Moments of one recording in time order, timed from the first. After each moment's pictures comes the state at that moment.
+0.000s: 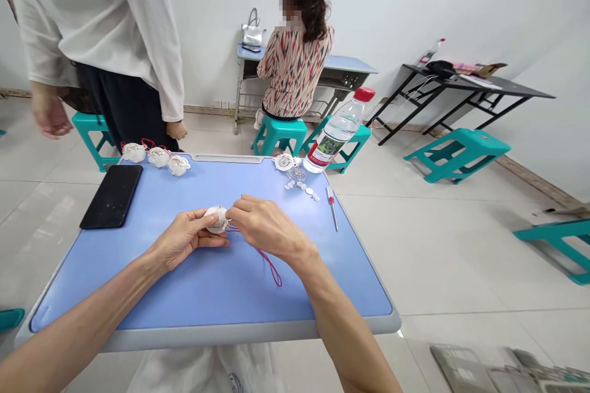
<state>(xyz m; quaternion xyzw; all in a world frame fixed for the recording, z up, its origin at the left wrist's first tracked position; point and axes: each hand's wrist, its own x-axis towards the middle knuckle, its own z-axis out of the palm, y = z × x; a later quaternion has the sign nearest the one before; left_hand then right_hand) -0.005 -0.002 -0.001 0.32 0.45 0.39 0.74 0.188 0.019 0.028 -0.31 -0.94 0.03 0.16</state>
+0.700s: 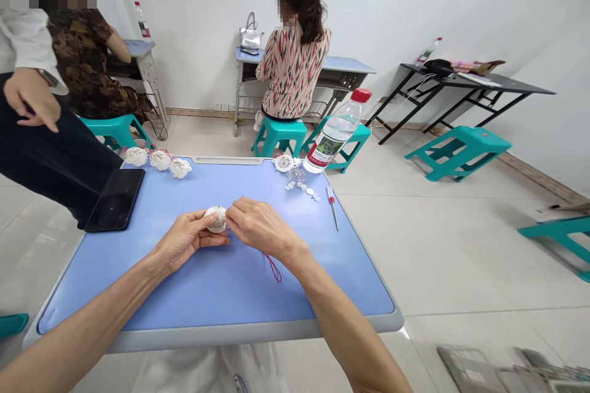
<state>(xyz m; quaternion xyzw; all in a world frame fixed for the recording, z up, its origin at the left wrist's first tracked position) -0.008 -0.002 -0.004 0.33 0.44 0.41 0.73 0.175 0.024 0.009 -0.32 -0.93 -0.04 0.18</state>
